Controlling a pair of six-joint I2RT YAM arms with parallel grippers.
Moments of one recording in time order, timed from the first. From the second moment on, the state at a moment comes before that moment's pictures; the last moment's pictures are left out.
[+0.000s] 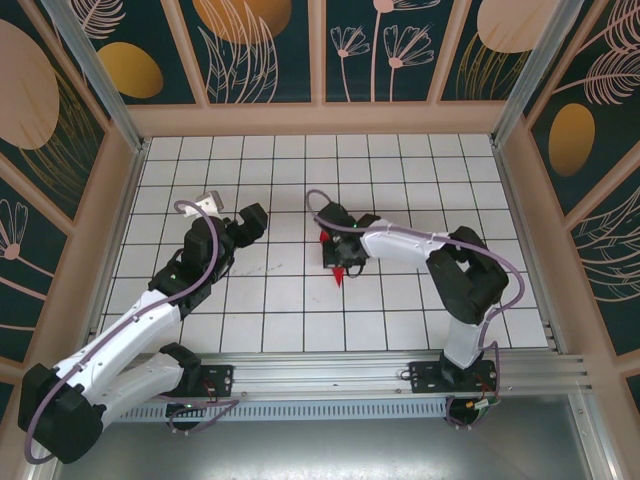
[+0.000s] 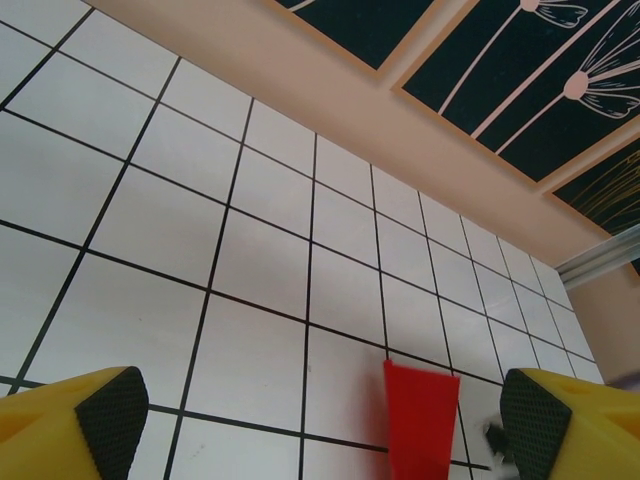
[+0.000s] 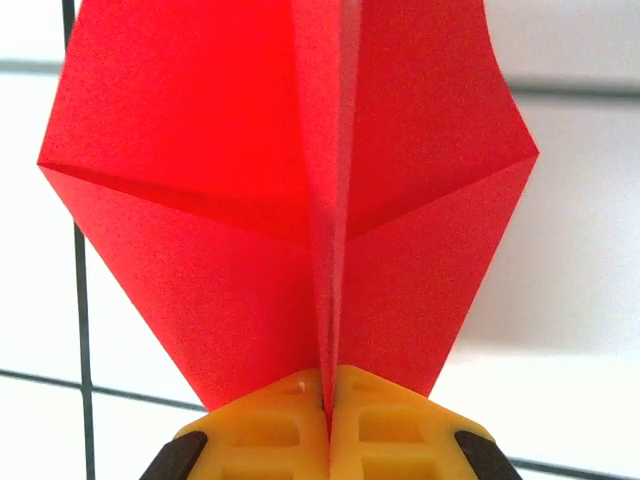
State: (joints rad) left arm -0.55 0.94 0.64 -0.06 -0.27 -0.78; right arm 0.77 1.82 1.19 -0.59 0.06 0.65
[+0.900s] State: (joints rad) left arm -0.55 0.96 0.64 -0.09 -0.24 -0.74; right arm 0.43 2.29 1.91 -0.86 0.00 0.36
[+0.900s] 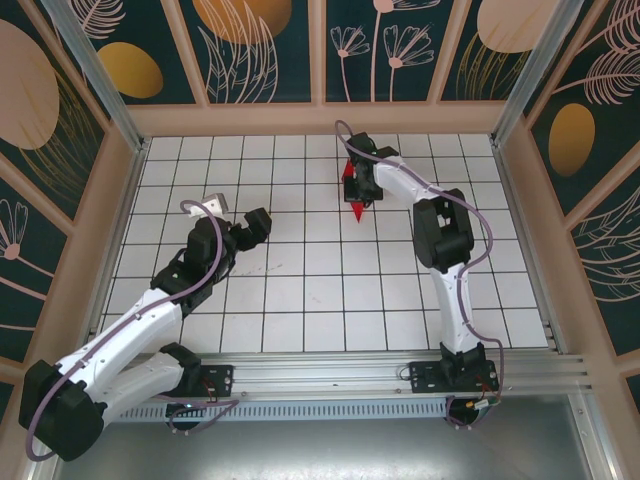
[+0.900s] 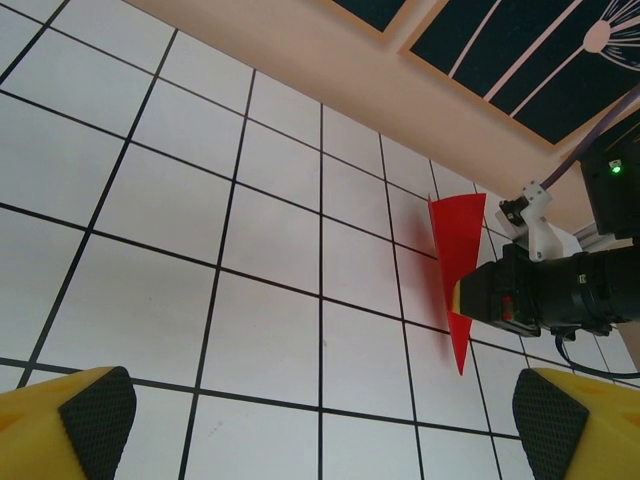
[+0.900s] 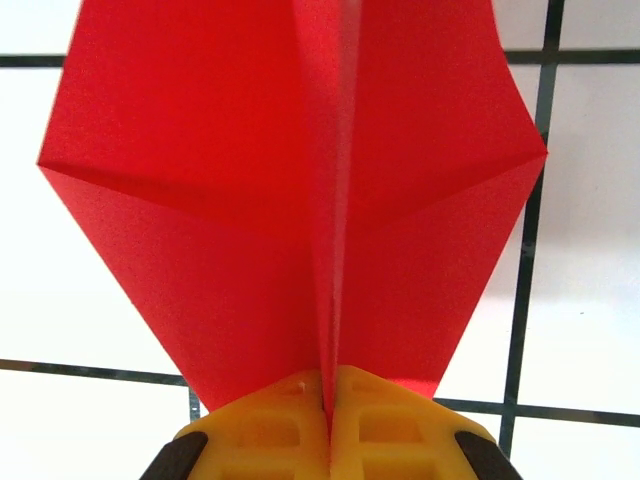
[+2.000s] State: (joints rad) left arm -0.51 1.03 0.71 -0.12 -0.19 -0.74; right arm 0.45 2.18 1.81 -0.90 0.00 0.36
